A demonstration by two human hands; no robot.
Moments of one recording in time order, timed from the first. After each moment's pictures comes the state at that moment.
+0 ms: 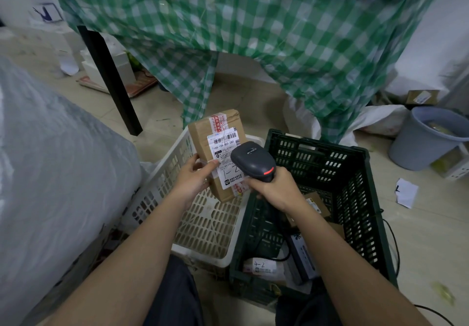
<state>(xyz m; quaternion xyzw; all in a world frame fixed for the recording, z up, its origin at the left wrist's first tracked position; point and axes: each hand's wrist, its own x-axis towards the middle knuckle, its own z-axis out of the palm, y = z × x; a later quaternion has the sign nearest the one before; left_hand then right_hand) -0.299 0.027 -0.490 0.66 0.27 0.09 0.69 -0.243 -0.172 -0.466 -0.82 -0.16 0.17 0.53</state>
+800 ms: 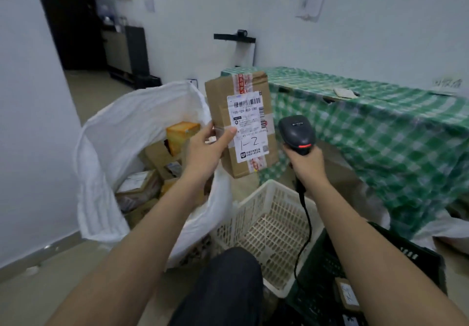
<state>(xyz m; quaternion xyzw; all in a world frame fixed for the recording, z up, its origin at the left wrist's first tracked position) -0.520 0.068 -0.249 0.65 0.21 0.43 0.59 -0.341 -0.059 -0.268 -0.70 -0.24 0.05 0.67</state>
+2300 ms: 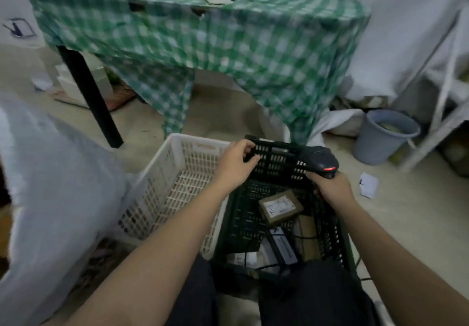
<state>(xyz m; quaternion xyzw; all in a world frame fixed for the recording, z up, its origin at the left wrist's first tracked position) -0.272 -0.090 -0.407 0.90 0.07 0.11 0.43 -0.231 -0.317 -0.432 -0.82 0.08 0.02 0.56</state>
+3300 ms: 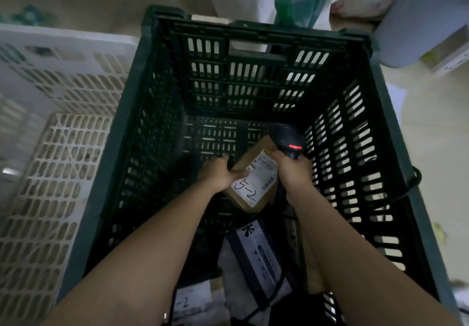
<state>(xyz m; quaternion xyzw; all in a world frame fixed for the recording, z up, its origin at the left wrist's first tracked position) -0.052 -0.161 -0.820 0.88 0.12 -0.29 0.35 -0.046 -0.319 -0.776 -0.71 0.33 0.11 0.61</state>
